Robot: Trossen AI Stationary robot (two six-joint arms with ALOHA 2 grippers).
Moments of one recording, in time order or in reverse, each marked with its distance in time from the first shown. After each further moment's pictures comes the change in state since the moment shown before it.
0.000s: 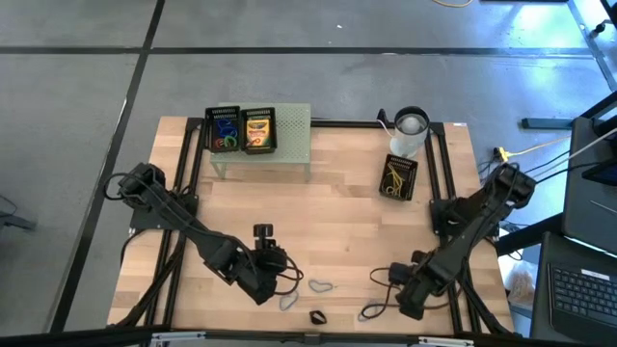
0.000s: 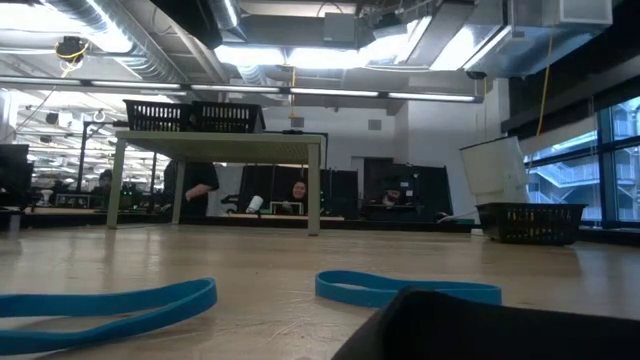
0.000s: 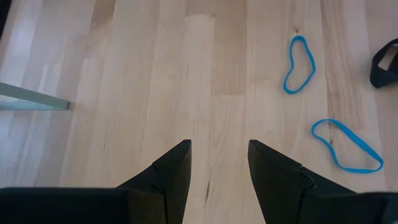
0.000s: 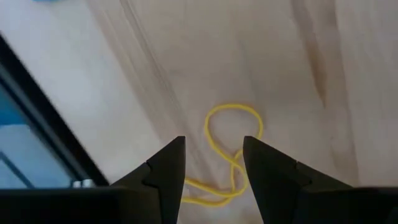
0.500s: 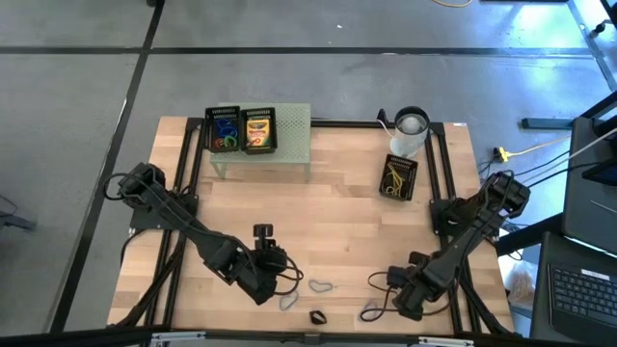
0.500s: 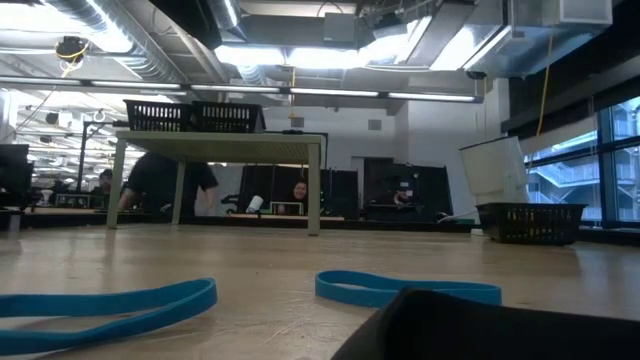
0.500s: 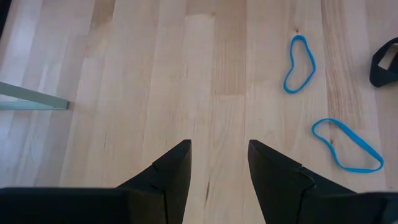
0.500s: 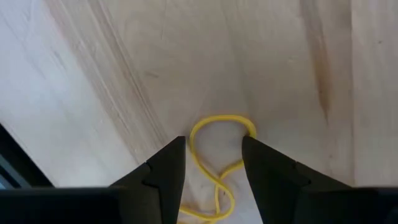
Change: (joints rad) left arm 0.000 0.000 0.000 0.000 0.000 0.000; right arm 0.006 0.109 0.004 0.003 0.021 -0.069
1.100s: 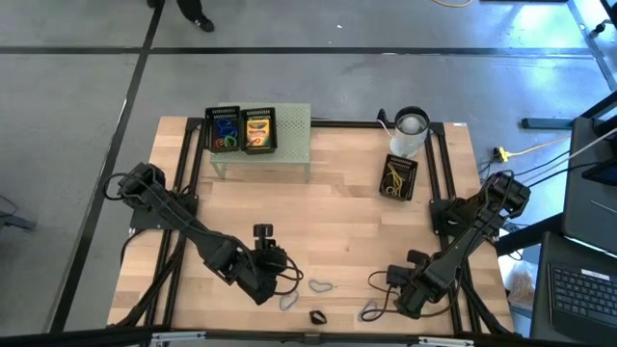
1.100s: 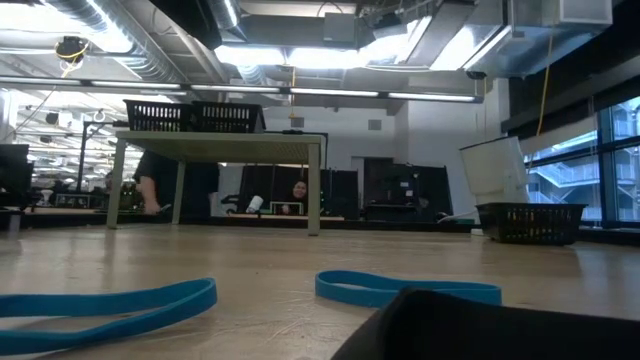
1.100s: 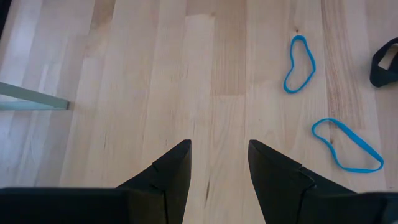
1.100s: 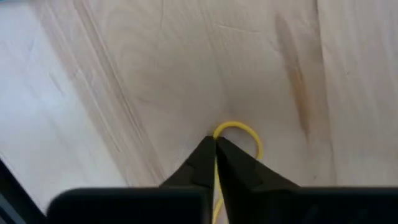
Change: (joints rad) left arm 0.000 0.000 0.000 0.000 0.000 0.000; right arm 0.001 0.003 -0.002 -0.004 0.117 -0.004
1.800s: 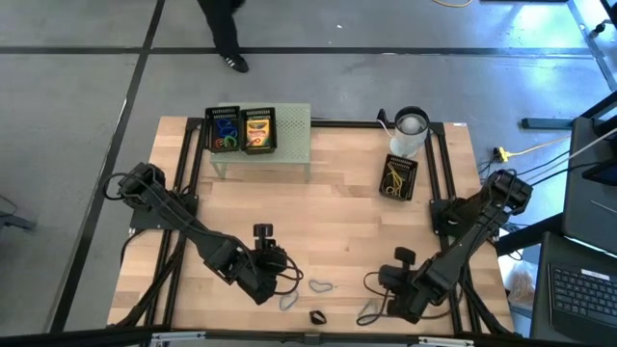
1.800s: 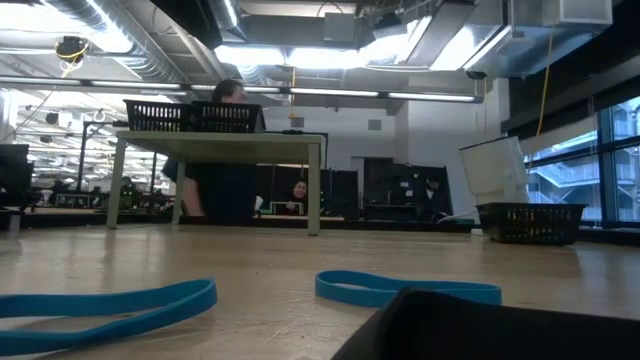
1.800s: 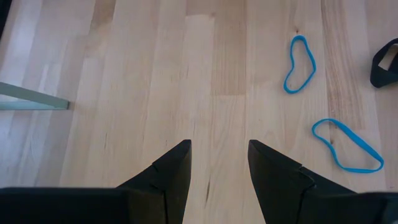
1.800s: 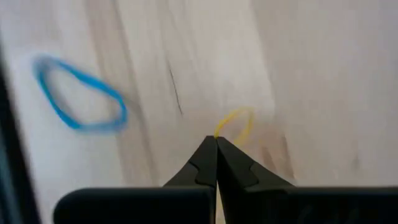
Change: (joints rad) left arm 0.001 -0.001 0.000 0.000 0.000 0.001; right arm -0.006 -0.037 0.071 0.032 0.309 -0.078
